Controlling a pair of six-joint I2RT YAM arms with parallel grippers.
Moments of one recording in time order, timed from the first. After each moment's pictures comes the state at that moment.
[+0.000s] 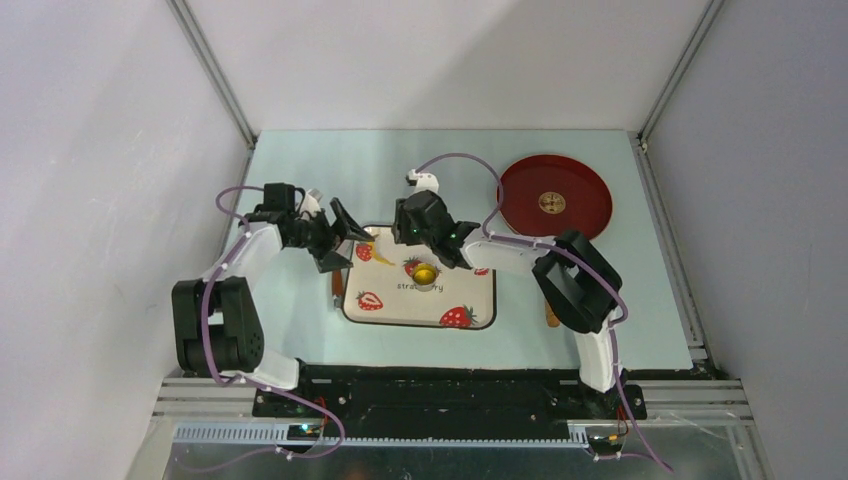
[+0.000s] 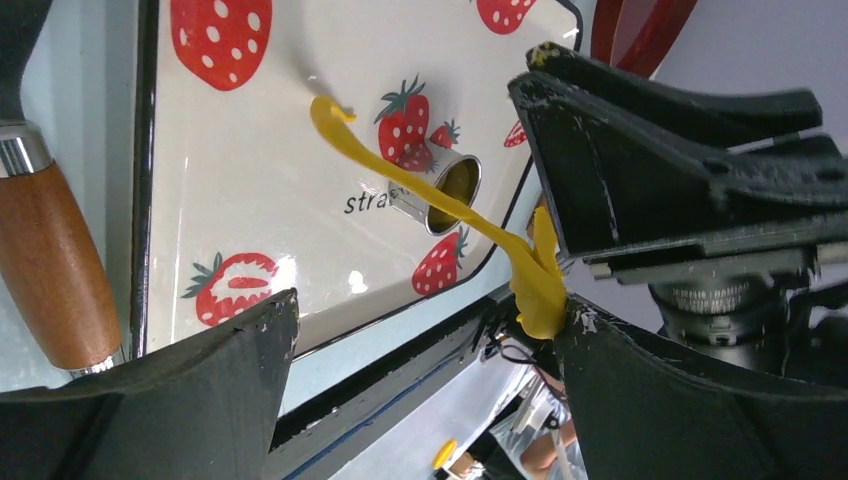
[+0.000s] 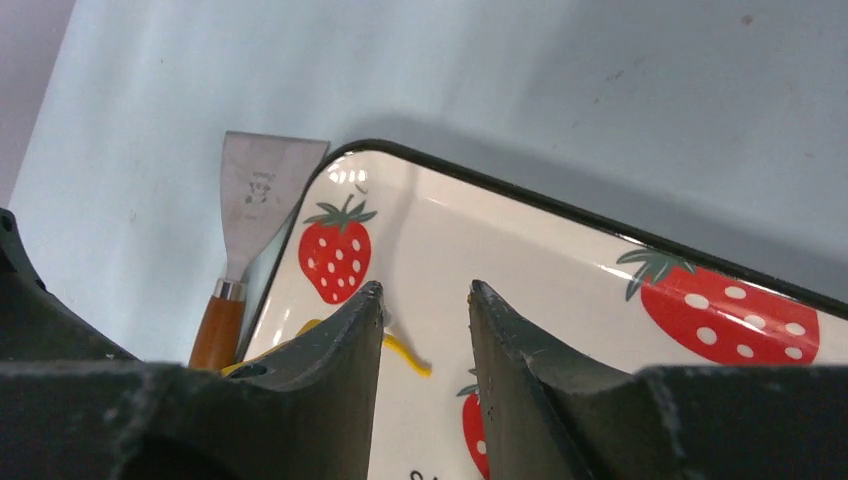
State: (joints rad) left arm 0.06 1.48 0.97 -0.60 0.73 -0.58; right arm 0.89 1.99 1.39 0.10 0.24 0.56
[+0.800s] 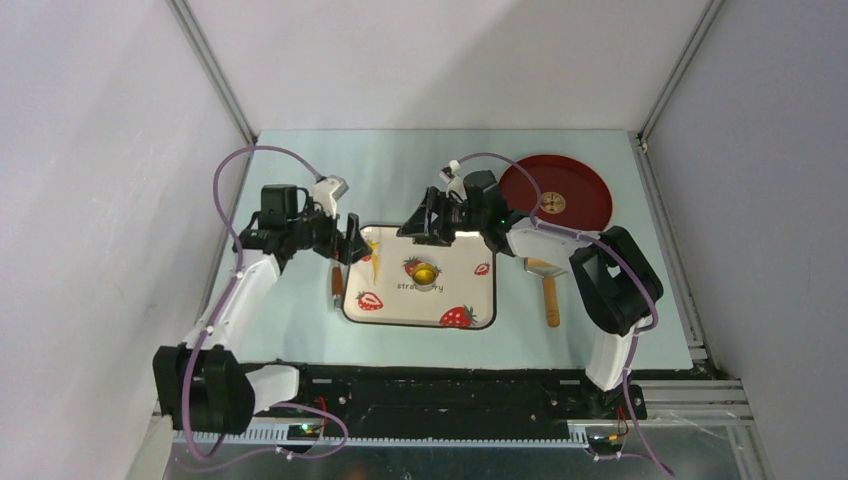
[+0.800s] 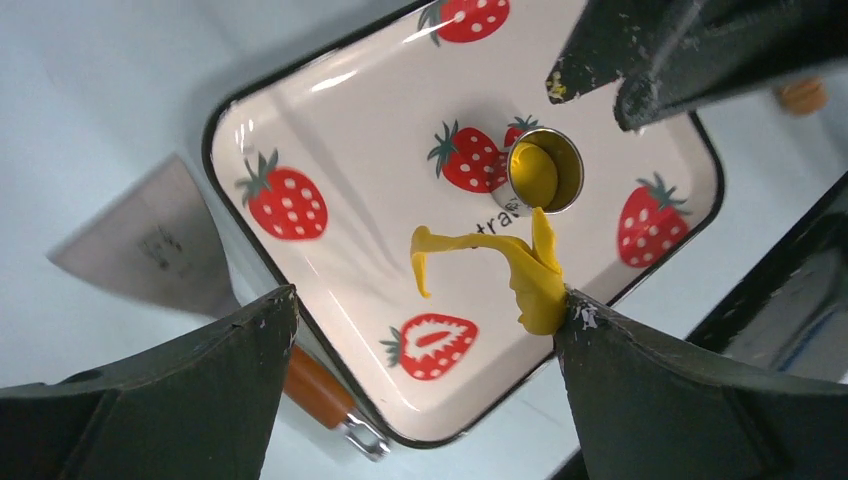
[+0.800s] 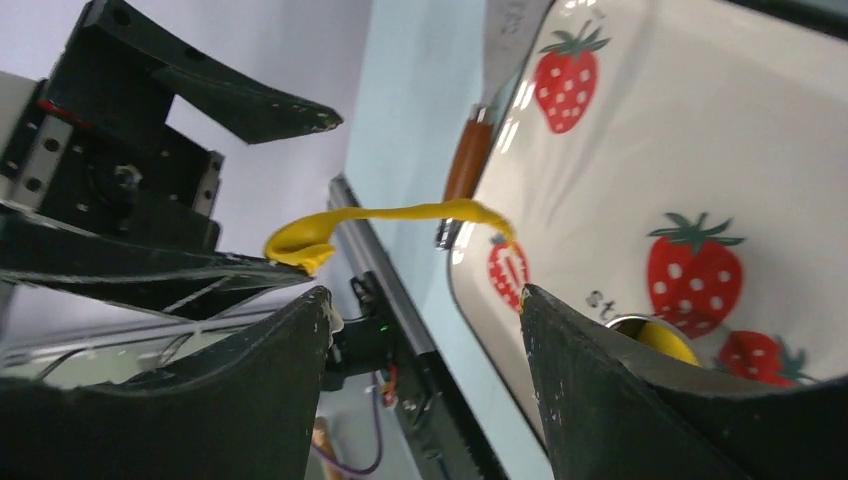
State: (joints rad) left arm -0.06 1.21 0.93 -0.55 0.60 0.12; right arm 0.63 1.84 1.17 0.25 -0.61 0.91
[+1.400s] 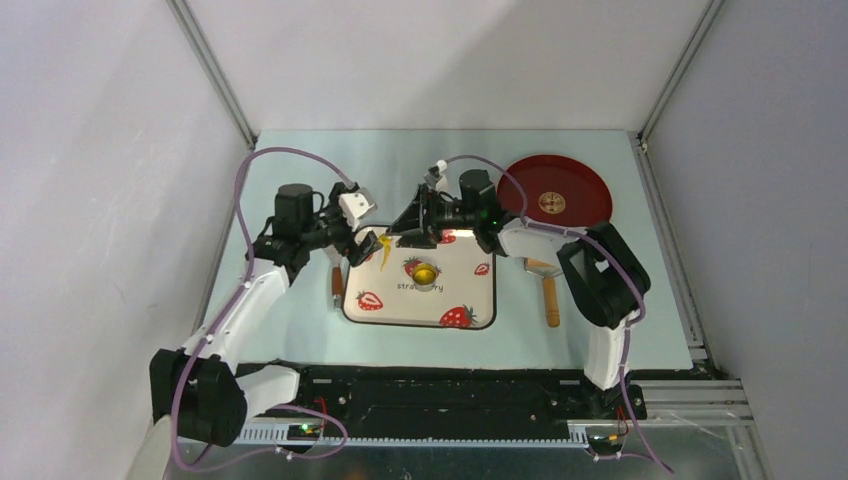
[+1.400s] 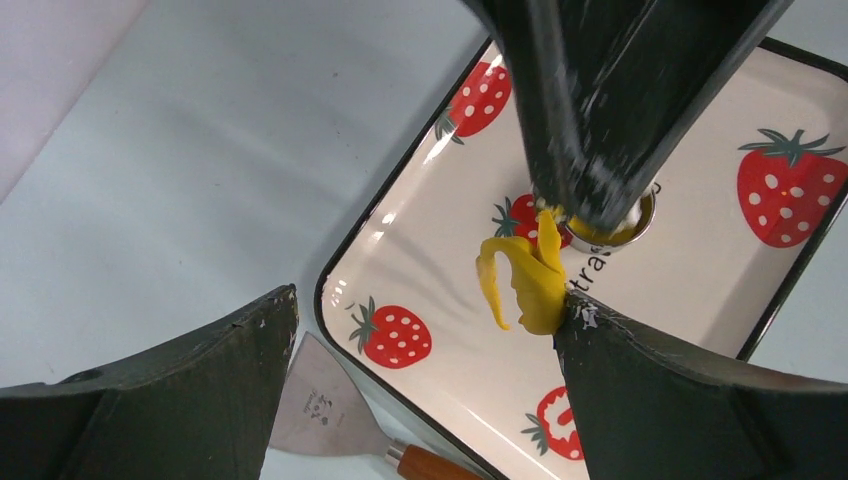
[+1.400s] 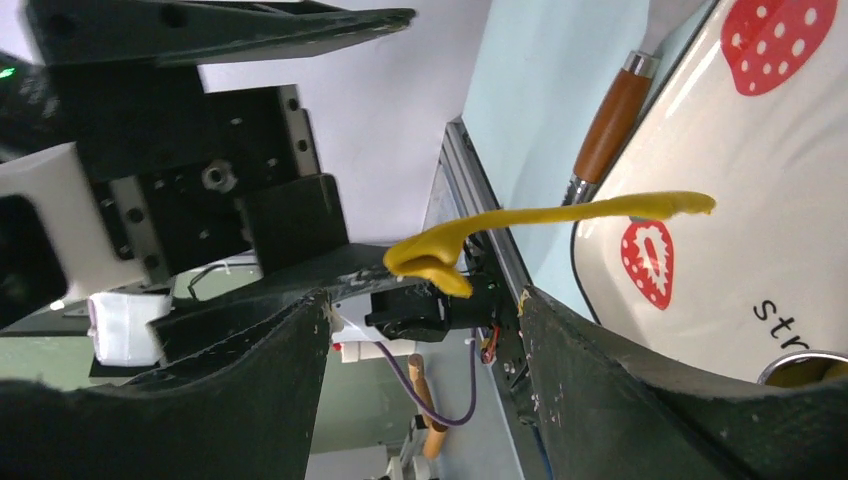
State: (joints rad) left arm -0.19 1.14 0.85 -0.28 0.63 0.59; right arm 0.64 1.89 1.19 0.49 -0.85 1.17
